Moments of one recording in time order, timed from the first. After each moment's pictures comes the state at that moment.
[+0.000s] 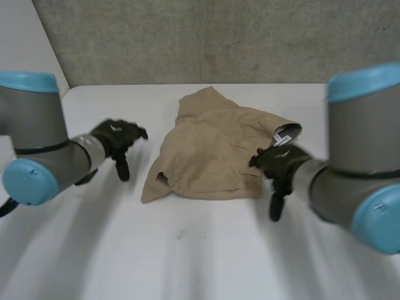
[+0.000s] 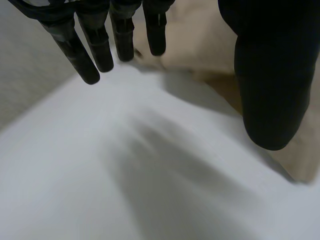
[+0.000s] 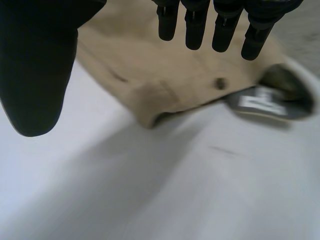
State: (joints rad) left arm 4.40 -2.18 -1.17 2.88 -1.41 3.56; right arm 2.11 -1.11 1.27 0.46 1.59 2.81; left_hand 0.26 0.27 0.27 0.27 0.09; right_hand 0.23 0.21 0.21 0.21 0.05
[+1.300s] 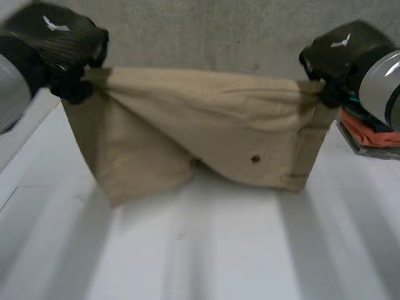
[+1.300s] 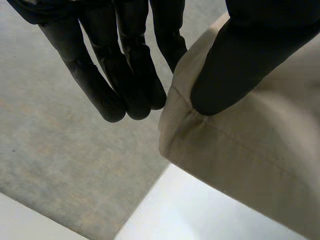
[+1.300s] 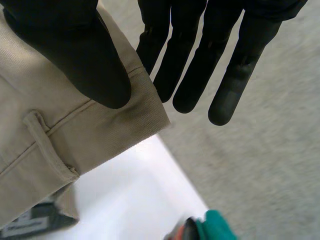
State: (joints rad) left arm 4.24 -1.61 -1.14 2.67 -1.61 3.70; right arm 2.02 -1.36 1.02 0.51 1.61 2.53; left_hand 1.15 1.19 1.19 1.20 1.00; right_hand 1.05 1.17 1.18 1.19 0.97
